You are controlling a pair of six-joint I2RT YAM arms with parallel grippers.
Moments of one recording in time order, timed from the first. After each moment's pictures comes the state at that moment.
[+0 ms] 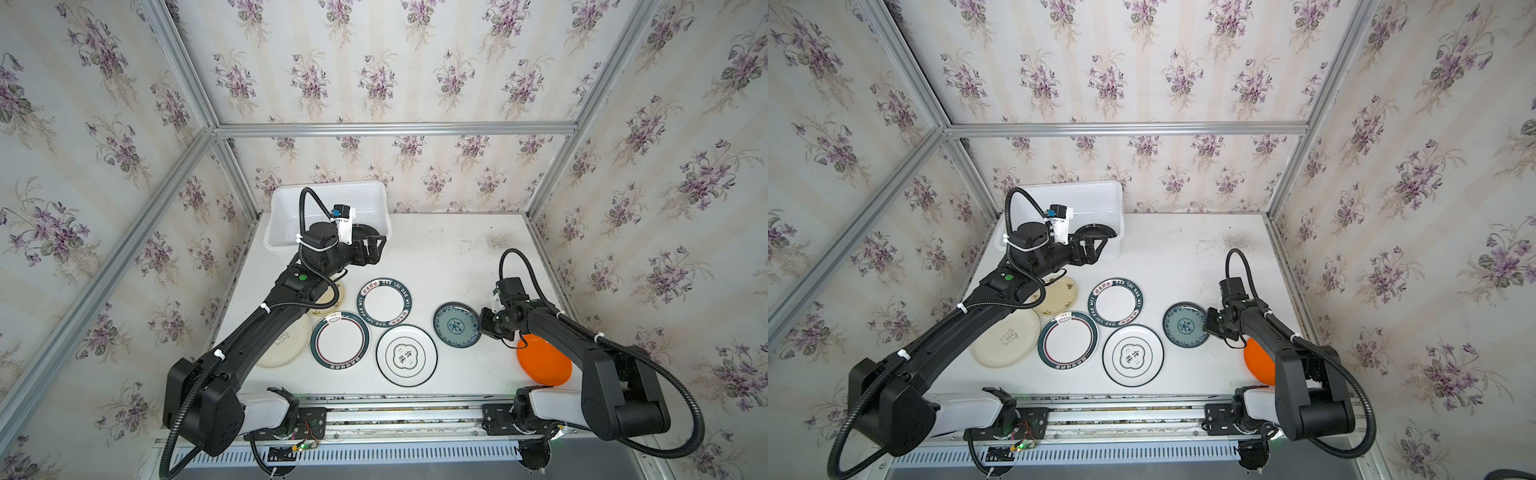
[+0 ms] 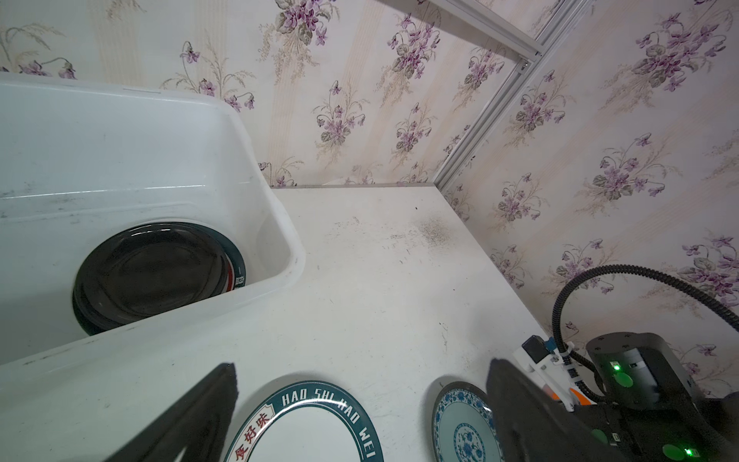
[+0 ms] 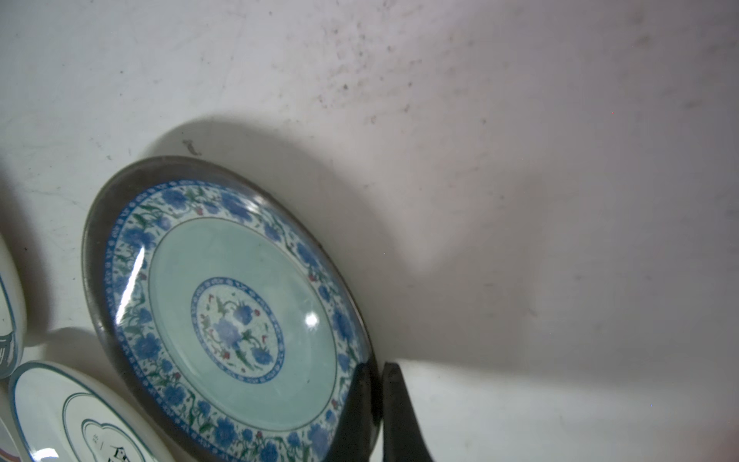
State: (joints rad) left arm -0.41 1.31 1.09 -0.09 0.19 -0.35; right arm 0.08 1.32 0.62 -0.60 -0.19 0.43
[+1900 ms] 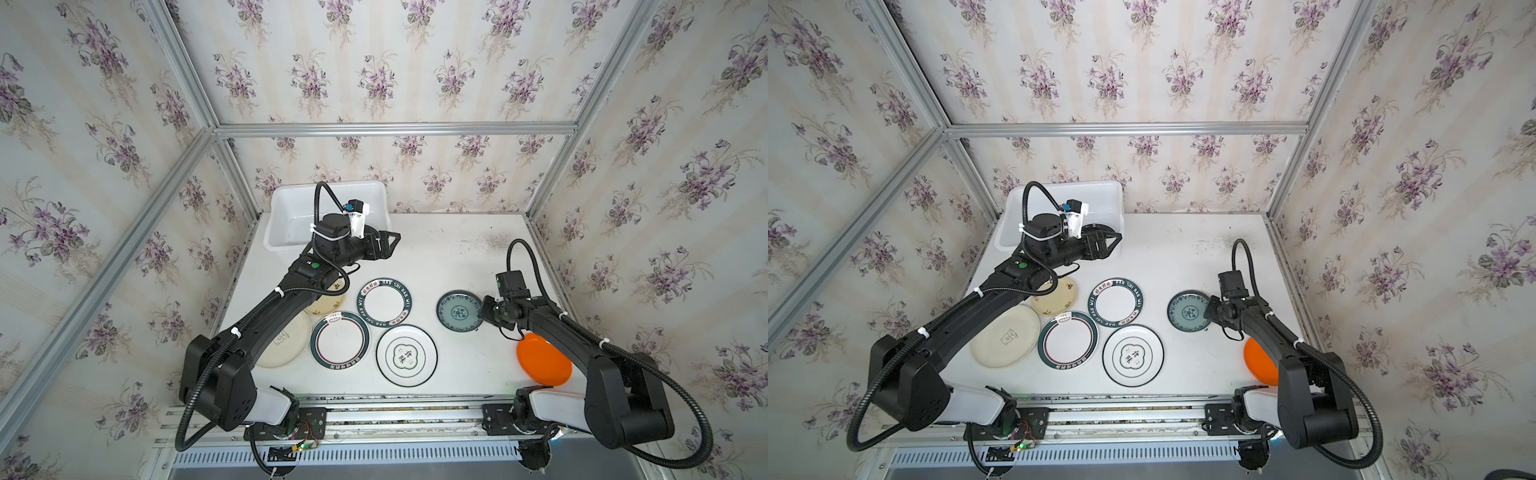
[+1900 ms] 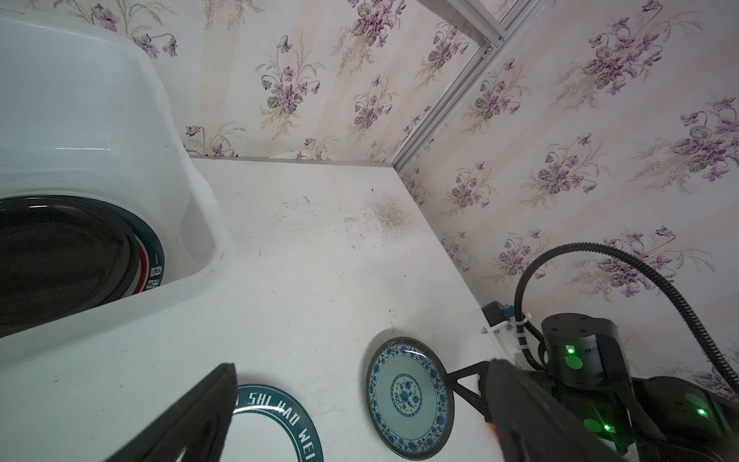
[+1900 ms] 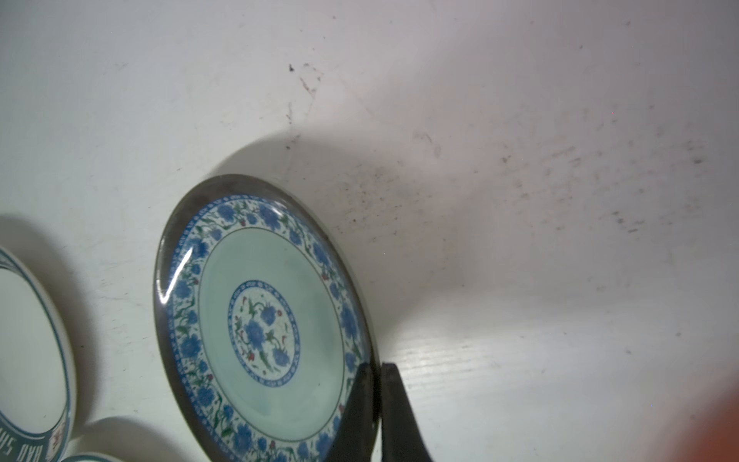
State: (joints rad) left arm -0.45 1.44 1.20 -0.11 0.32 -0.46; right arm 0.11 1.26 0.66 -0.52 -0.08 0.54
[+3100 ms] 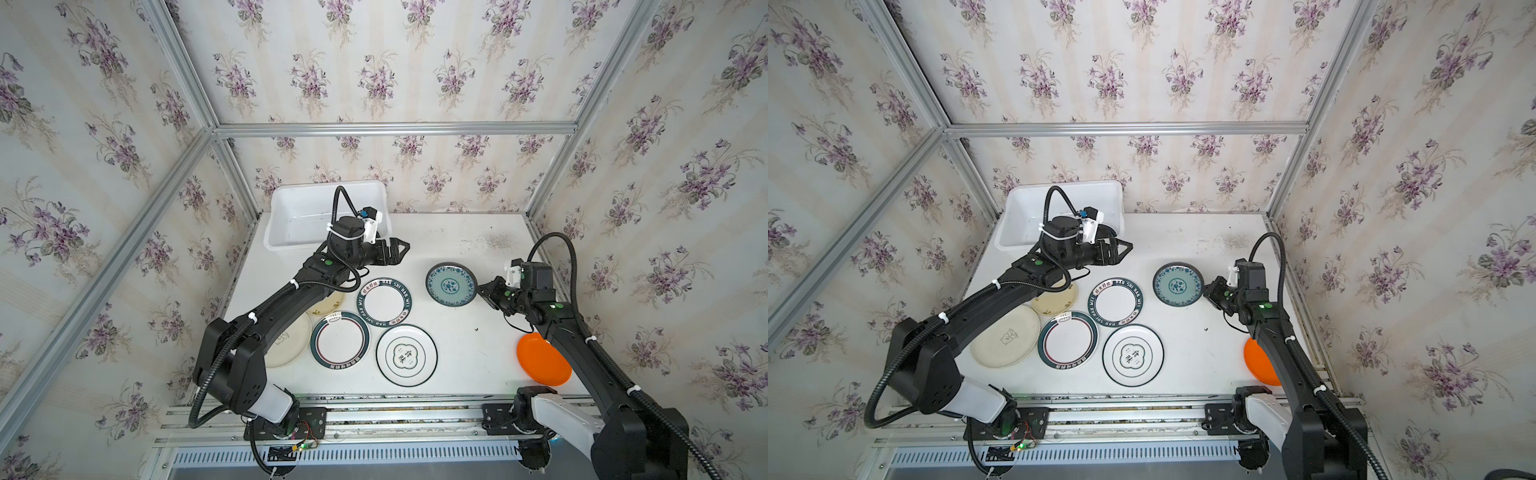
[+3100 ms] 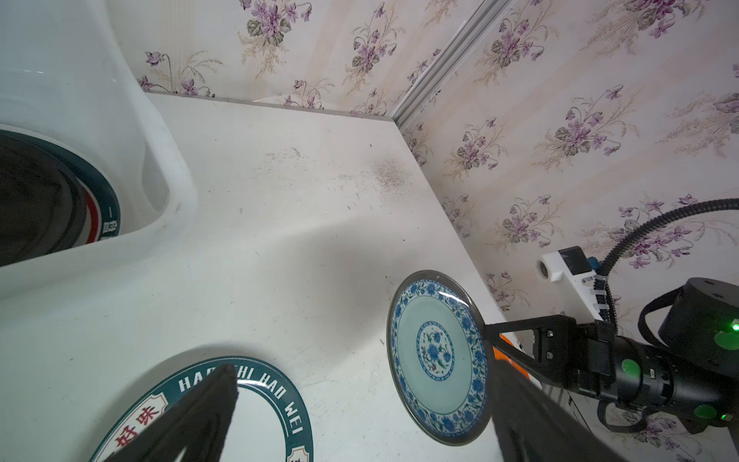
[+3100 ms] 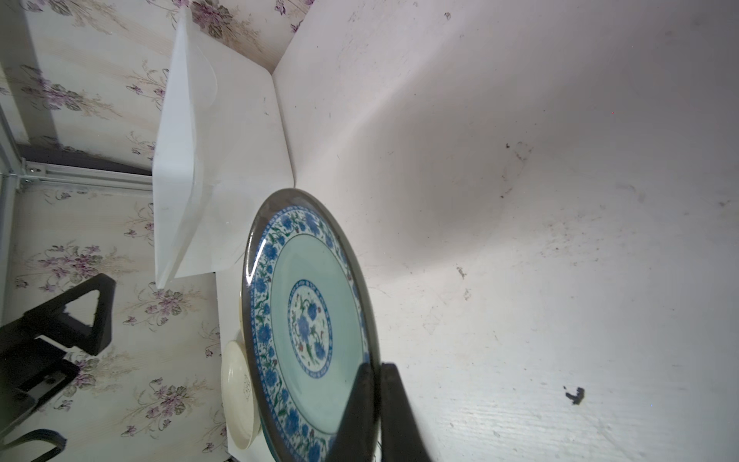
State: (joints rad) left arm -0.50 1.54 1.23 -0.14 0.34 -0.47; right arm 0.03 1.05 0.71 -0.41 -0.44 0.75
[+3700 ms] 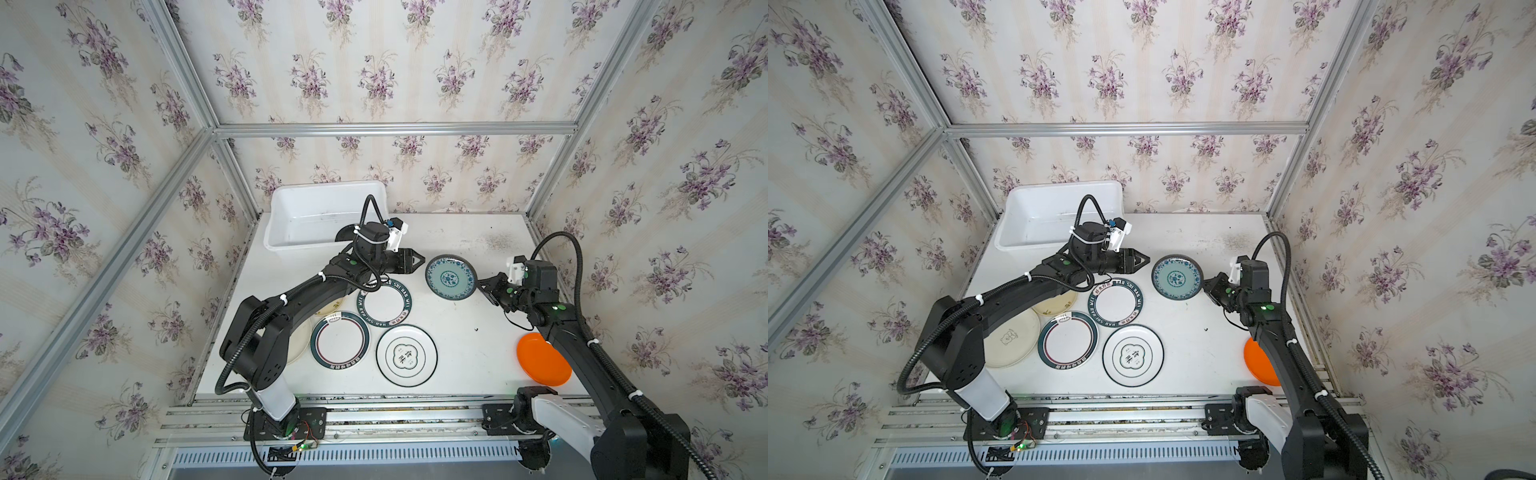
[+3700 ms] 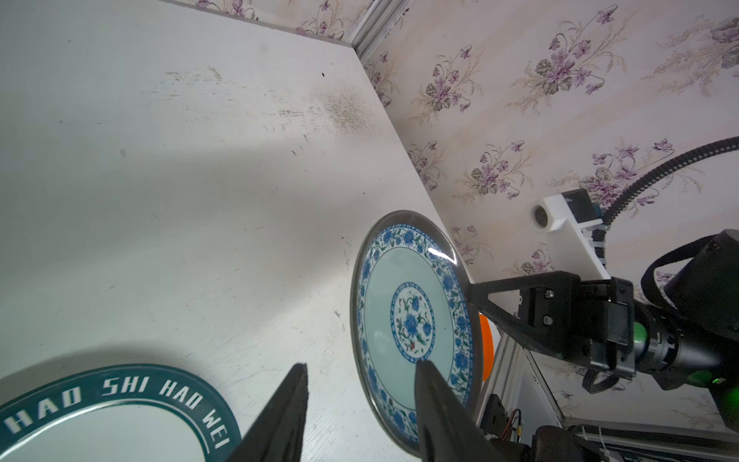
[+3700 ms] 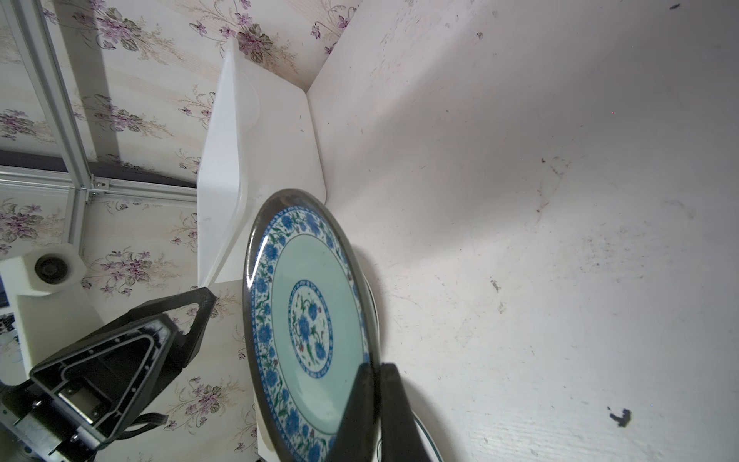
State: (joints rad) left arm -0.60 1.71 1.30 -0.10 0.45 -0.53; right arm 0.02 1.02 0.70 -0.35 -0.49 0.81
